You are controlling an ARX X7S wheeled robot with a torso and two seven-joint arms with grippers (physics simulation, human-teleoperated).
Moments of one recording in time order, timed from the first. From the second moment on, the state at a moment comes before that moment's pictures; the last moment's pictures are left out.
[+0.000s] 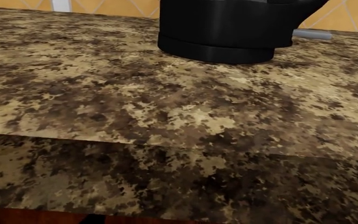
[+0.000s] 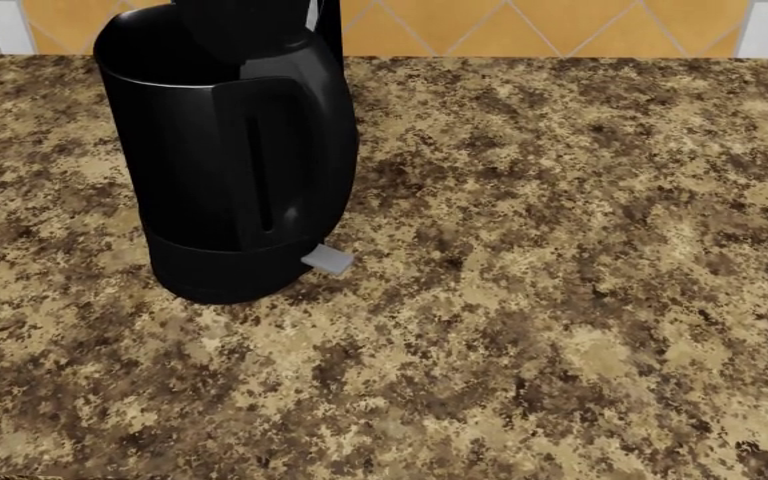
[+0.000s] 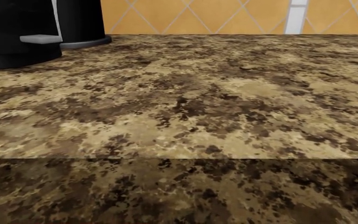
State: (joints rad) left arm -0.01 -0.10 0.10 0.03 -0.18 -0.16 -0.08; right arm 0.00 0.10 -0.12 0.04 0.11 0.04 0.13
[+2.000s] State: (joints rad) left arm -0.24 -0.33 -0.19 0.83 -0.48 -1.03 -0.23; right arm -0.02 0.52 0.00 -1.01 0.38 0.76 0.43
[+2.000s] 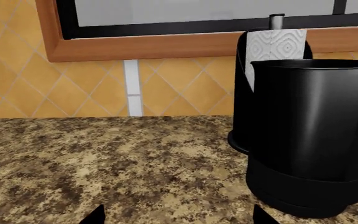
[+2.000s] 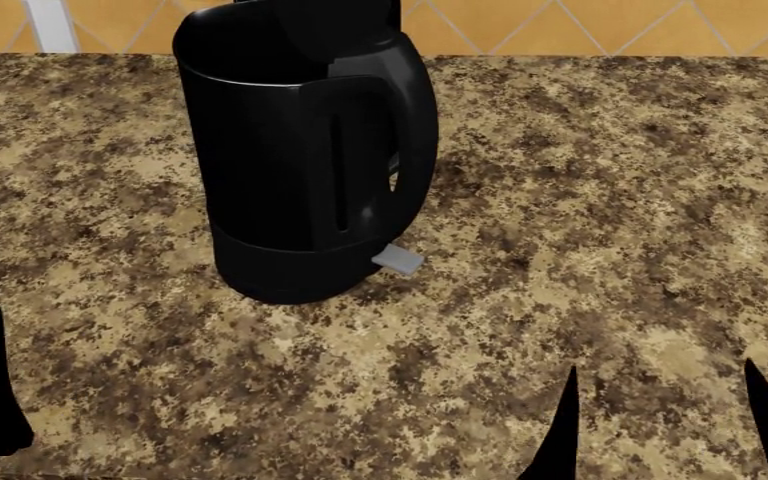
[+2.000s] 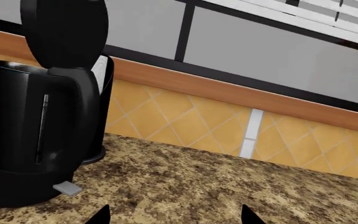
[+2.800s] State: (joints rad) left arm -0.55 -0.57 -0.48 0.86 -1.02 -1.43 -0.43; right arm -0.09 1.31 0.29 -1.03 1.22 0.41 1.01
